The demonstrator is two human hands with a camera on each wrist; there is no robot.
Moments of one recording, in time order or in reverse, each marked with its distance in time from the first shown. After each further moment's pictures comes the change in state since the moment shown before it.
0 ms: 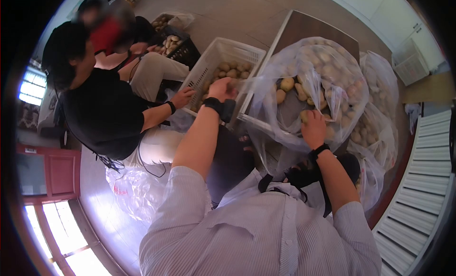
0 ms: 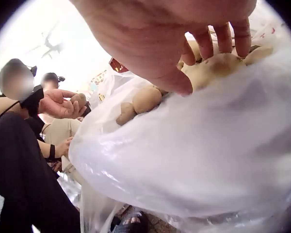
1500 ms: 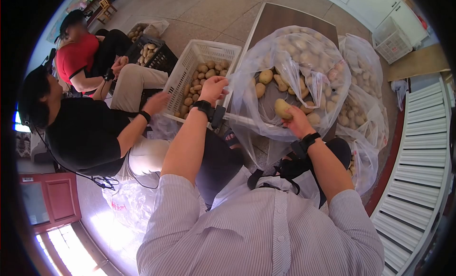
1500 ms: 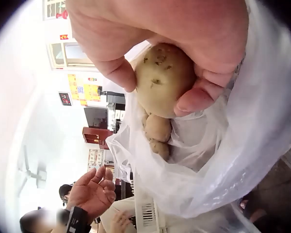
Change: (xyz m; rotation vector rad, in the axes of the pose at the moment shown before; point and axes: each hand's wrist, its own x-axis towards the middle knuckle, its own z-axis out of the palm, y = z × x) left_hand -0.042 -0.005 0.063 0.598 -0.062 0.124; right_hand -0.001 0.026 0.032 1.659 -0.428 0.831
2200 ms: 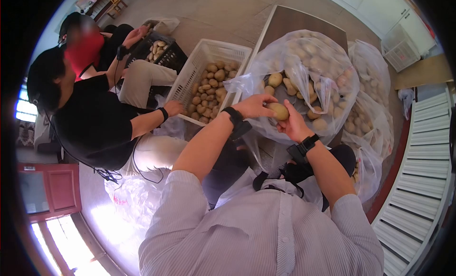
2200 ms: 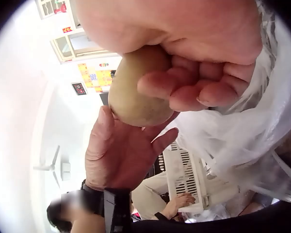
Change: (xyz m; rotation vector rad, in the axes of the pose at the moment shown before) left_hand -0.030 -0.009 0.076 0.340 -0.681 0.309; right_hand -0.019 -0.026 0.076 0.047 -0.113 0.194
